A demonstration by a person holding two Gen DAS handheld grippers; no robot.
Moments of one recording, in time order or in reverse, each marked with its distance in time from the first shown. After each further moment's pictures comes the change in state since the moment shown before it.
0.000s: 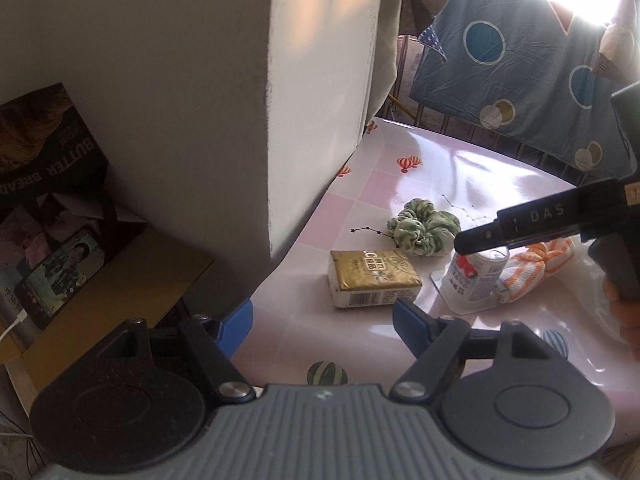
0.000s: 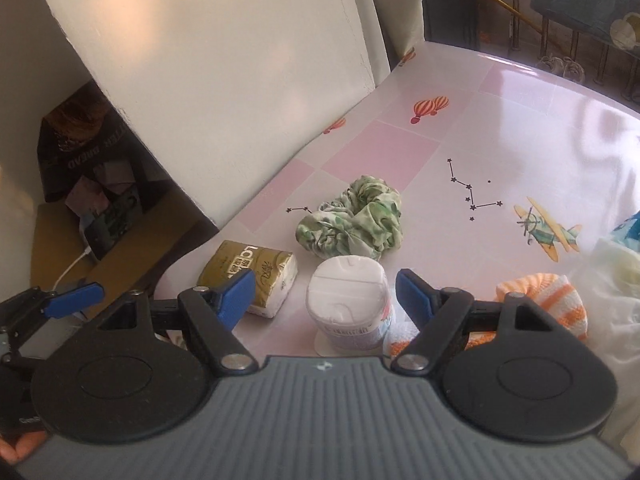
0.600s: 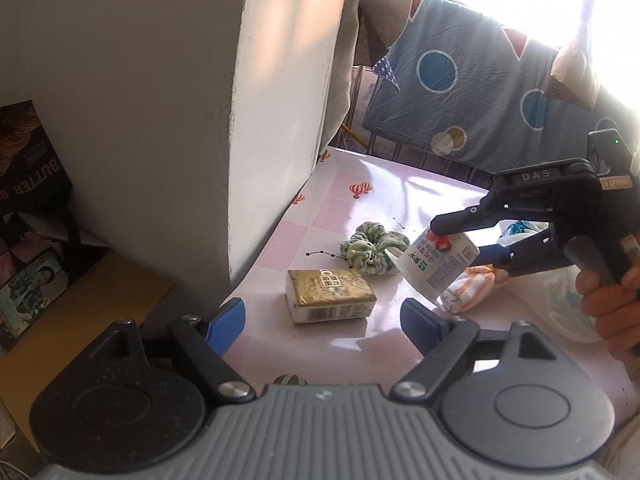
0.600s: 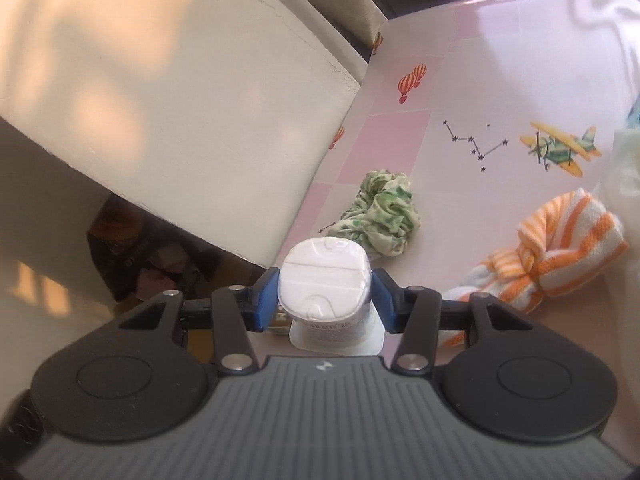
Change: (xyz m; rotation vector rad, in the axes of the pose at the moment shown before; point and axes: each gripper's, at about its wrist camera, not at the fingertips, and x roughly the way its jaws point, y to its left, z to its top) left arm -0.022 -0.006 -0.013 0.052 -0.115 -0.152; right arm -0.017 -0.059 -0.023 0.437 -0.071 0.290
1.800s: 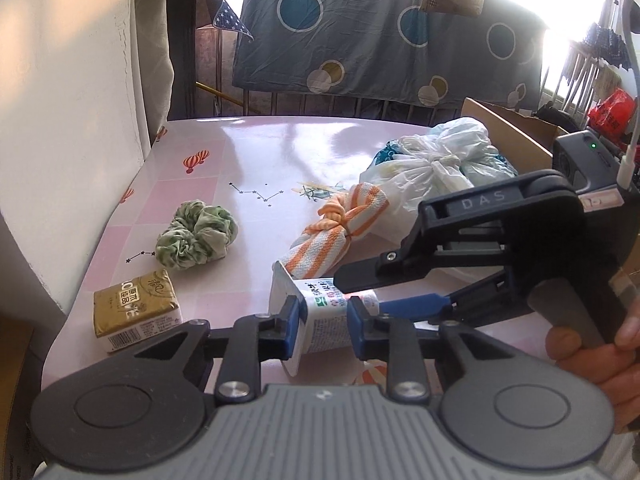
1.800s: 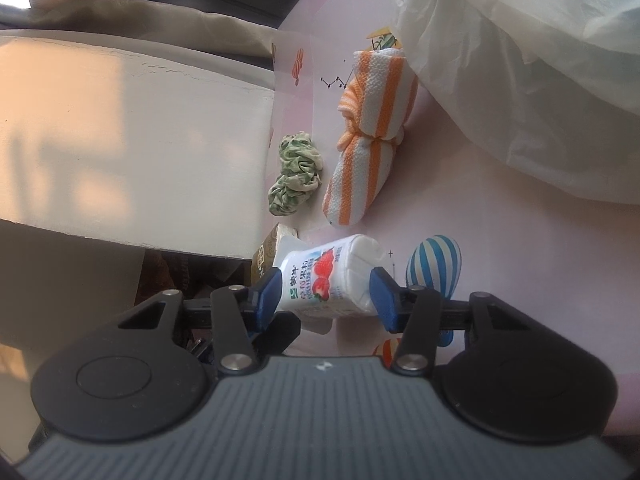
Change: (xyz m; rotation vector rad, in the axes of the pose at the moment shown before) left arm 0.052 -0.117 0.002 0.269 0.151 -0.254; right arm -0.062 -0.081 -0.090 0.396 -0.077 0.060
